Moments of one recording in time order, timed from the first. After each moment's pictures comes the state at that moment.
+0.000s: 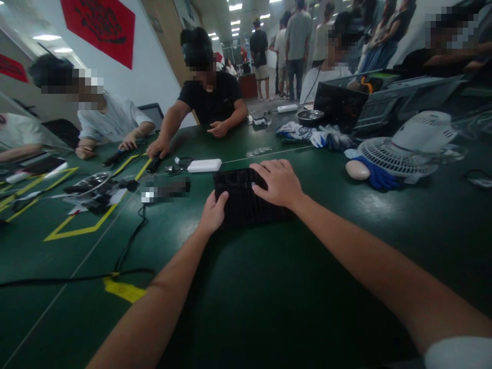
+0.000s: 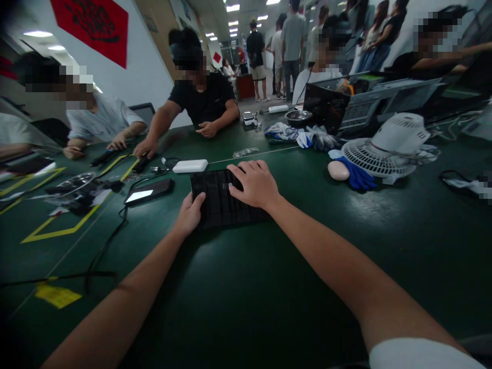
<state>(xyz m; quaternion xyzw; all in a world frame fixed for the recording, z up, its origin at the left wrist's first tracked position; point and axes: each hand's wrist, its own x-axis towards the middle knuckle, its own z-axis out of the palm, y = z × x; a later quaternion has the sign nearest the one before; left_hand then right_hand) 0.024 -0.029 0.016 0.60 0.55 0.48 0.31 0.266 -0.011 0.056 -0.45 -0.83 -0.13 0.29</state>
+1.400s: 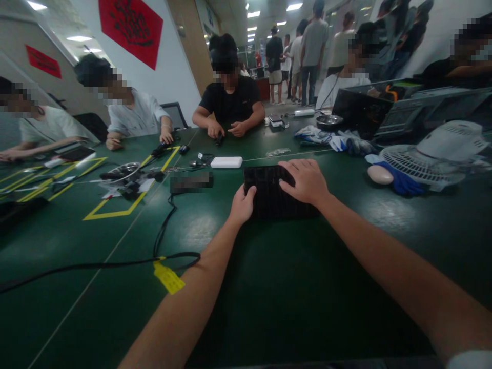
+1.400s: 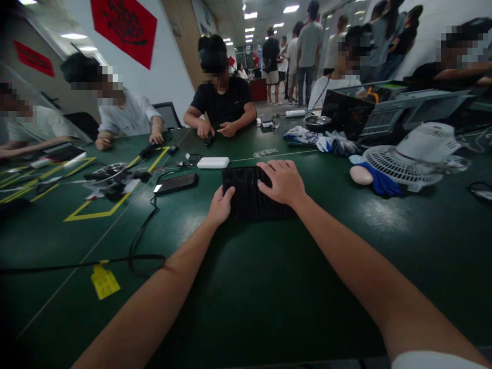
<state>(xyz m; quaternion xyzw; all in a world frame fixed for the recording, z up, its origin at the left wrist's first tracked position) 0.031 -0.030 0.007 0.60 0.53 0.50 0.32 0.266 -0.012 0.050 -0.46 -0.83 -0.16 0.28</state>
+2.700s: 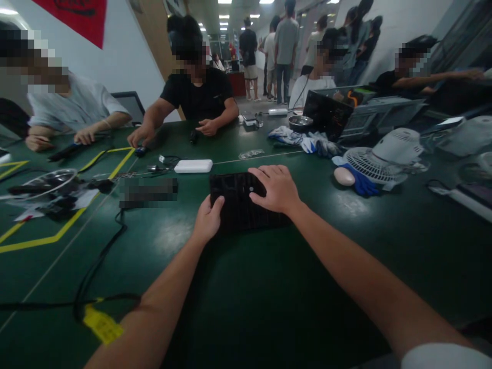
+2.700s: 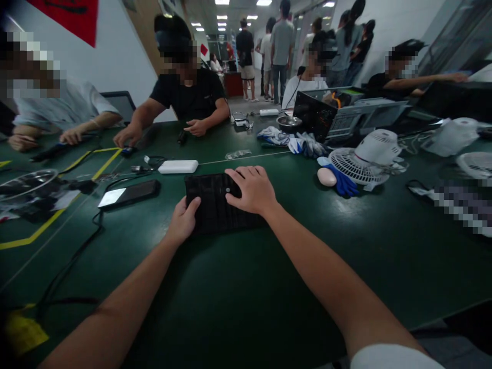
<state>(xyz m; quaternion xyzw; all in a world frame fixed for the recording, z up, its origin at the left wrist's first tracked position) 0.028 -0.030 0.014 0.59 0.54 0.49 0.35 0.266 -0.015 0.058 -0.47 -0.83 -0.12 0.28</state>
